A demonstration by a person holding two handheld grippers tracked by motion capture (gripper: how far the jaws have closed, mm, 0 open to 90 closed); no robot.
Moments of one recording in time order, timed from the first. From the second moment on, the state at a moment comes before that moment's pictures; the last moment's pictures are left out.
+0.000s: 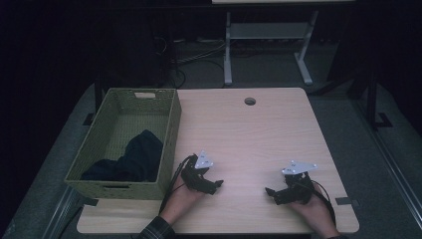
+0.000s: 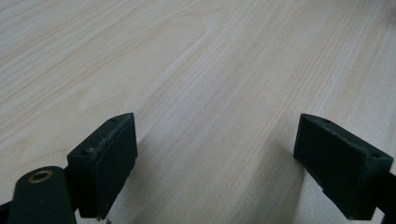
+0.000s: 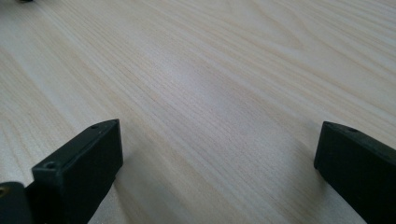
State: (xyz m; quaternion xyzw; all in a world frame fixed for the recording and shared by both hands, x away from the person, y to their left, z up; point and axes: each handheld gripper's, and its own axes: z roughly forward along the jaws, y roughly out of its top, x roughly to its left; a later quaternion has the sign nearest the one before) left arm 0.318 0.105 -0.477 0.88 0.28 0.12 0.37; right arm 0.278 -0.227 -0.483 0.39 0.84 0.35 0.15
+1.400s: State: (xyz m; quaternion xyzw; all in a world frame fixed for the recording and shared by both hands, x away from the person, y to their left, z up) left arm 0.318 0.115 -0.455 0.87 0.28 0.08 0.41; right arm 0.278 -0.227 -0.483 0.39 0.84 0.35 0.15
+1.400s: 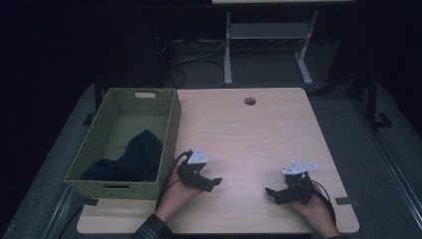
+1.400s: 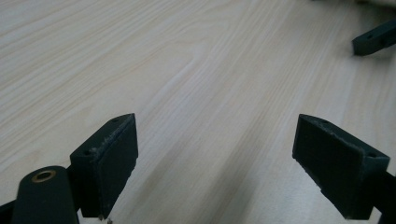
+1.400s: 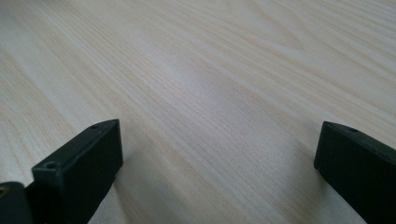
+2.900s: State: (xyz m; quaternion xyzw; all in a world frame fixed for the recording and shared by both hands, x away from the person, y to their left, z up) left arm 0.316 0.116 -0.423 0.87 0.26 0.05 0.42; right arm 0.278 -0.227 -0.483 0.39 0.84 0.35 0.15
